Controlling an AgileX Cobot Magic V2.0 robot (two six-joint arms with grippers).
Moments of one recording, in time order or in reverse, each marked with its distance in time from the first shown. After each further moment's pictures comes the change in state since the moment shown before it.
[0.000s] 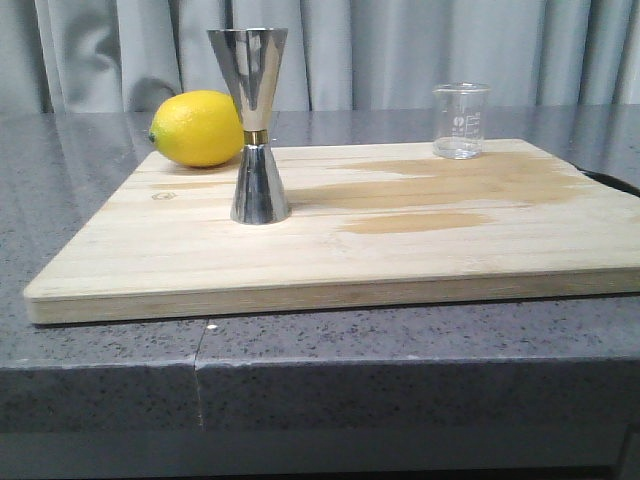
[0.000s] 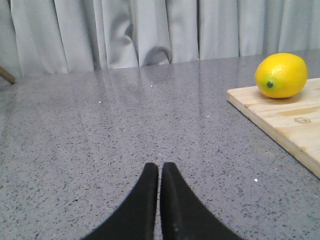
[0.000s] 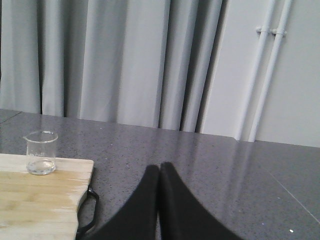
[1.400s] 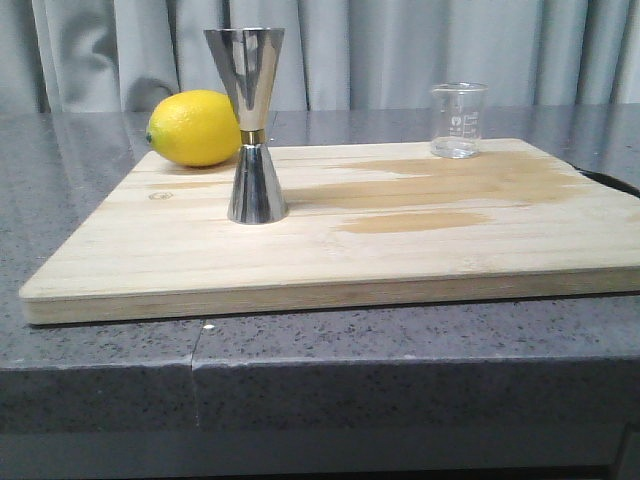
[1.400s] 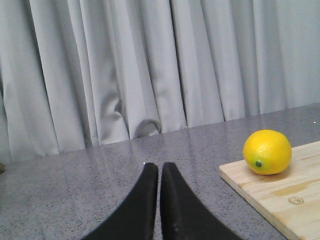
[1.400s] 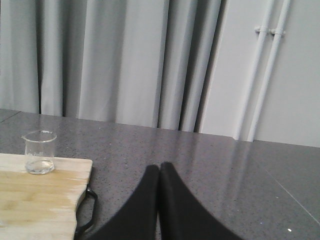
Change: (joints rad) left arm -0.676 0.168 -0.085 -1.199 -0.716 1.329; right arm 0.000 0.000 -0.002 0.000 0.000 0.000
